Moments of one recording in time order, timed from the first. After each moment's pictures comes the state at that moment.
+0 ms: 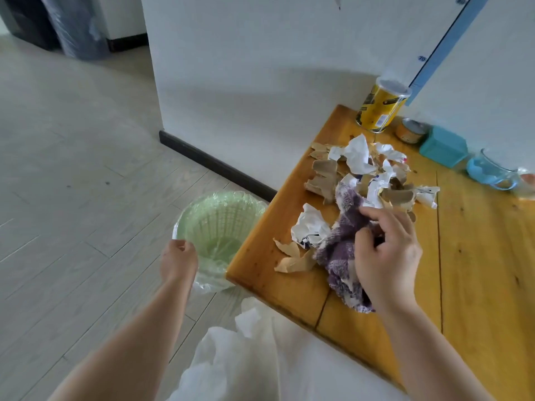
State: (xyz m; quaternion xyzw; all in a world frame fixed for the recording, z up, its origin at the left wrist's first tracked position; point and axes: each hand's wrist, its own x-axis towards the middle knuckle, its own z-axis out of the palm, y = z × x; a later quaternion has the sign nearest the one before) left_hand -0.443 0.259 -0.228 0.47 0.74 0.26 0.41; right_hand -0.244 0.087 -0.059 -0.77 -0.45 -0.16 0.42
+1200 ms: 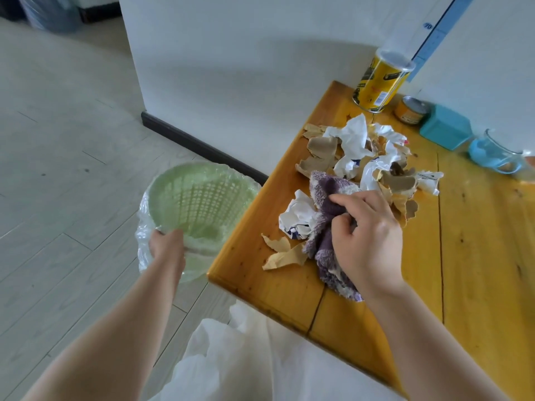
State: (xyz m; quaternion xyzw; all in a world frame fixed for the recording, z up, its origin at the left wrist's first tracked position) left_hand -0.420 0.287 -0.244 0.26 0.72 0.34 0.54; right_hand -0.233 0.113 -0.076 -0.77 -0.52 -0.19 0.31
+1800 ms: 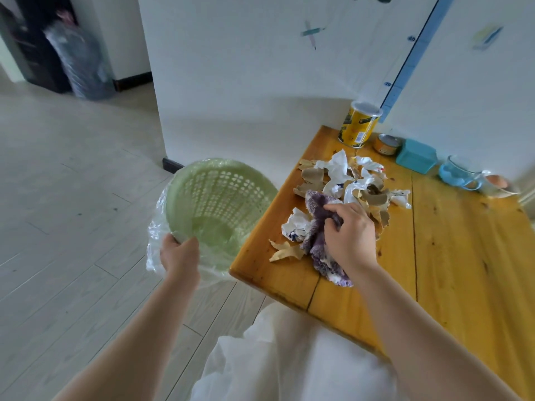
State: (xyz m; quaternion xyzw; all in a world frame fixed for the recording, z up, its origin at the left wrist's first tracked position) left_hand -0.448 0.233 -0.135 0.34 0.64 0.46 0.51; right_hand -0.242 0.106 -0.055 -0.82 -0.46 -0.06 0.32
